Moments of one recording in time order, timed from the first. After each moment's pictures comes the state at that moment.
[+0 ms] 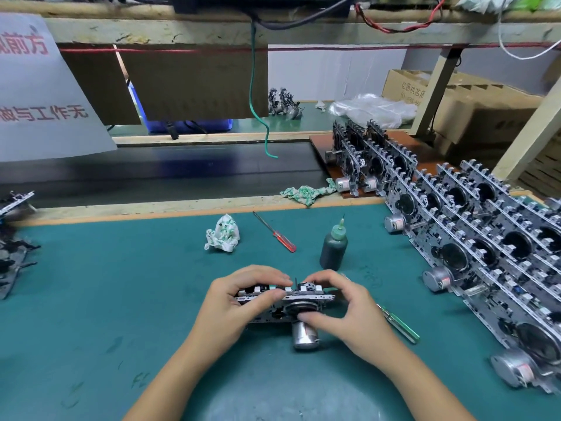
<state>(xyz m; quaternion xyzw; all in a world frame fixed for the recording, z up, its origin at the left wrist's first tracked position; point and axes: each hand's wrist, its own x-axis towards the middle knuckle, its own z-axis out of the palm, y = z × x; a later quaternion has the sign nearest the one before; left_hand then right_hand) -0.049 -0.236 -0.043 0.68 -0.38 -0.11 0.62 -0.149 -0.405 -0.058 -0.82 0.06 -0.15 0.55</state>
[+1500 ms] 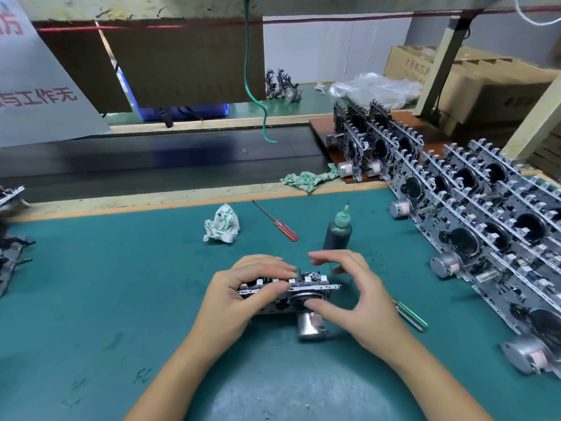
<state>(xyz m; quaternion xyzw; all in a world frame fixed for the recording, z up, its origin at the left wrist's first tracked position) -0.049 -0.237 -0.046 0.68 -0.37 -0.12 0.63 -0.149 -0.405 -0.059 -0.85 0.03 -0.22 0.48</state>
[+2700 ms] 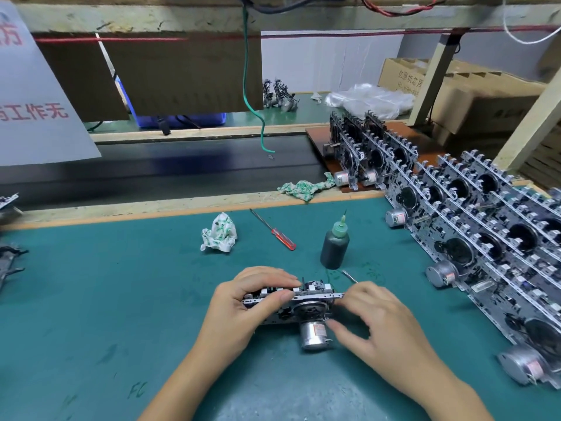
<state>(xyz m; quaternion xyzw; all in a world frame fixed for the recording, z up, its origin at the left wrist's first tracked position) -0.053 -0.244 -0.044 0.68 -0.36 -0.11 0.62 -0.177 -0.418 -0.059 -0.96 0.06 -0.21 0.19</state>
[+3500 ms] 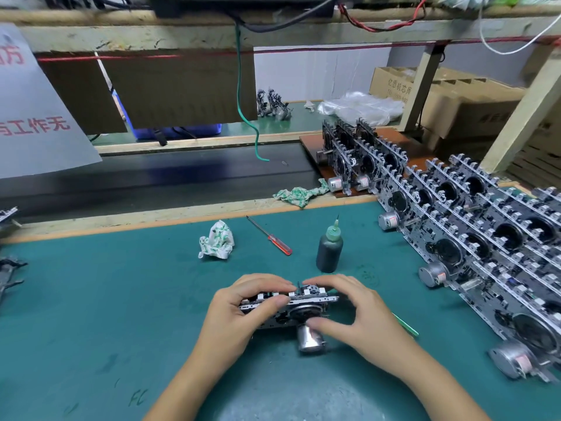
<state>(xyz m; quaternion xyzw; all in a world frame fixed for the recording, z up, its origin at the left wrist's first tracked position) -0.053 -0.242 -0.045 0.68 -0.36 -0.12 0.63 -0.159 -0.414 -0.054 -0.88 0.07 -0.14 0.44</state>
